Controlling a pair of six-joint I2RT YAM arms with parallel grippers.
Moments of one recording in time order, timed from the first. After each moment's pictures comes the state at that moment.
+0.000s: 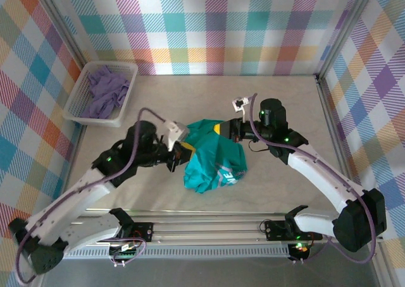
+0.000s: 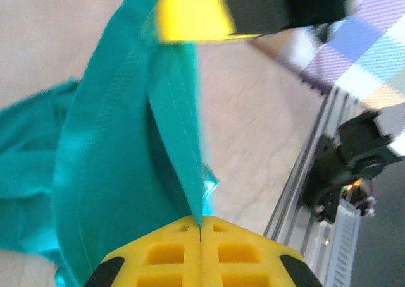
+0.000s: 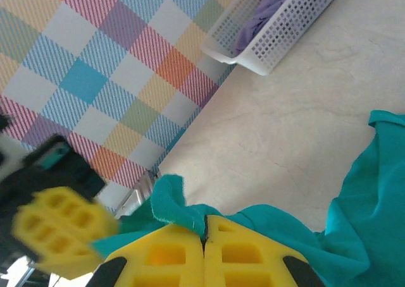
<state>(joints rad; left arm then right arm) -0.73 0.88 0.93 -0.47 0.40 -0.13 0.51 1.20 0.95 -0.10 -0.75 0.54</state>
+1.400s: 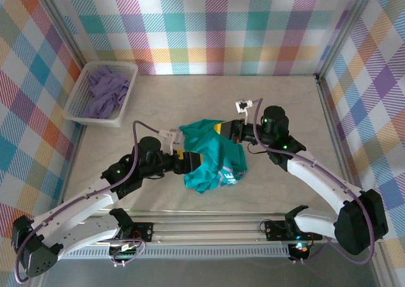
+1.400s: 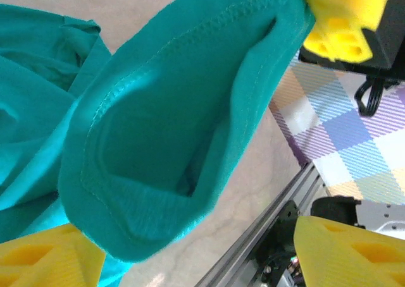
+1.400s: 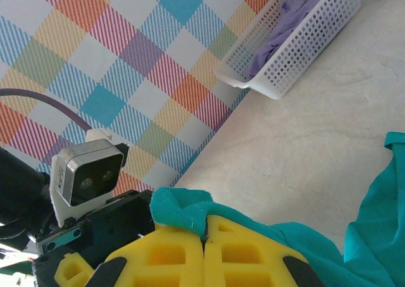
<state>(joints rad) -0.80 0.90 0.72 -0.24 0.22 -0.68 0.51 1.18 0.82 0.19 -0.74 0.68</state>
